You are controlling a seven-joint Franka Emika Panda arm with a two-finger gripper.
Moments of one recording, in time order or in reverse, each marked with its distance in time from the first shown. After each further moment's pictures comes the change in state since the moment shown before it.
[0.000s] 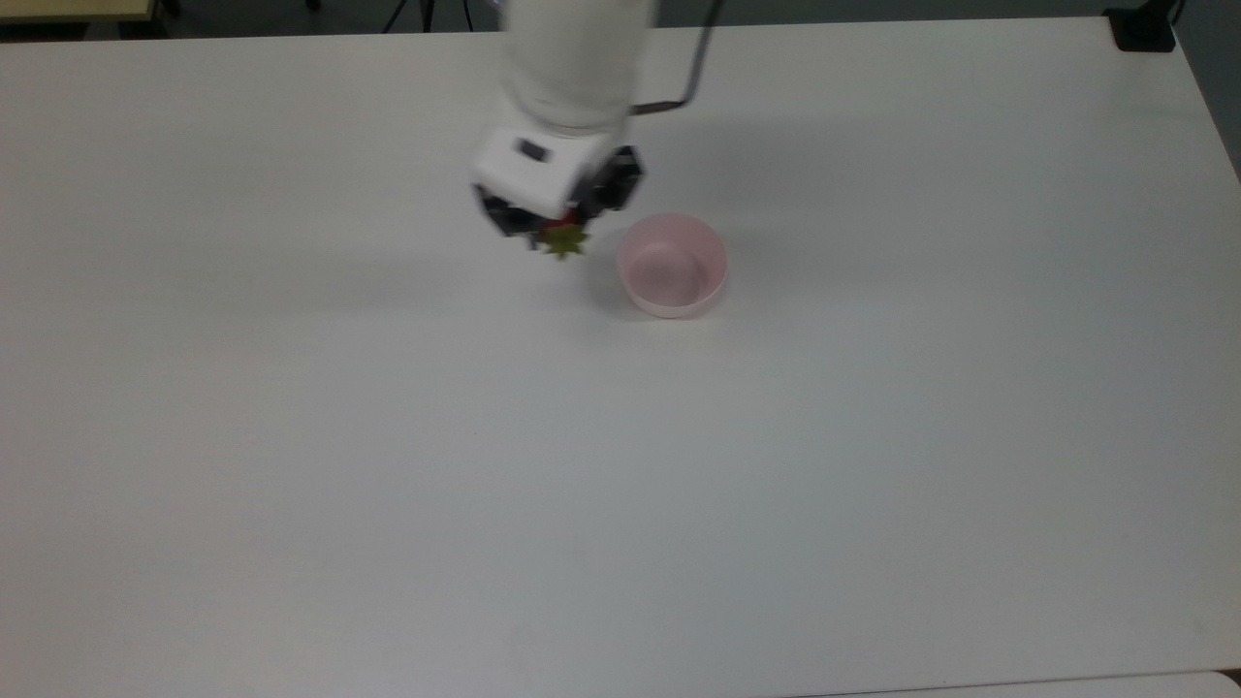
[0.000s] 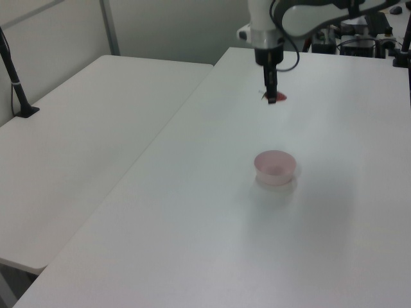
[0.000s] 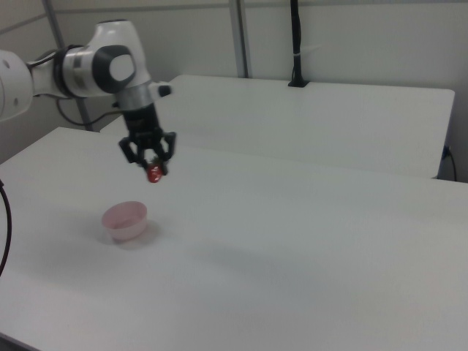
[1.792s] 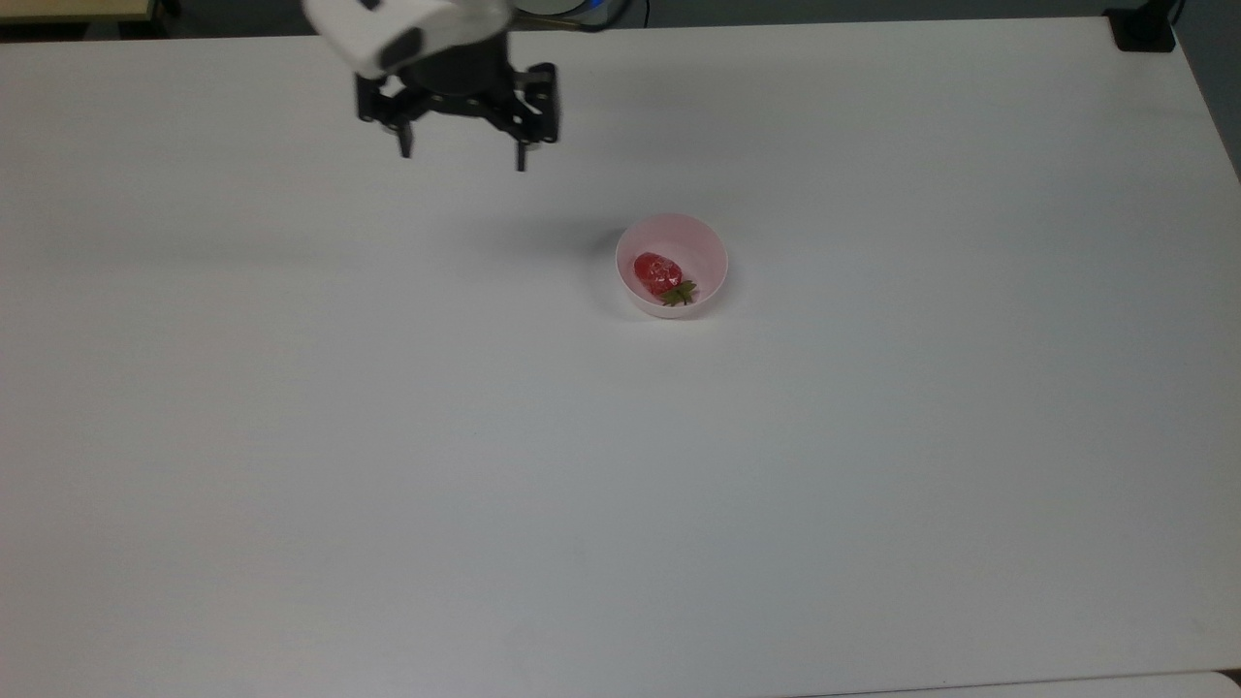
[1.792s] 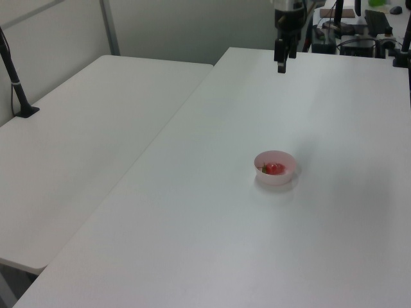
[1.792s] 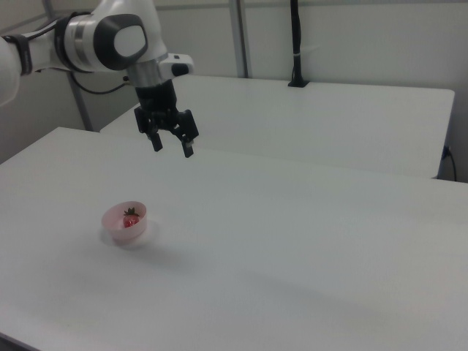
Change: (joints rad) arm -0.193 -0.158 0.046 -0.034 0.019 -0.041 0.273
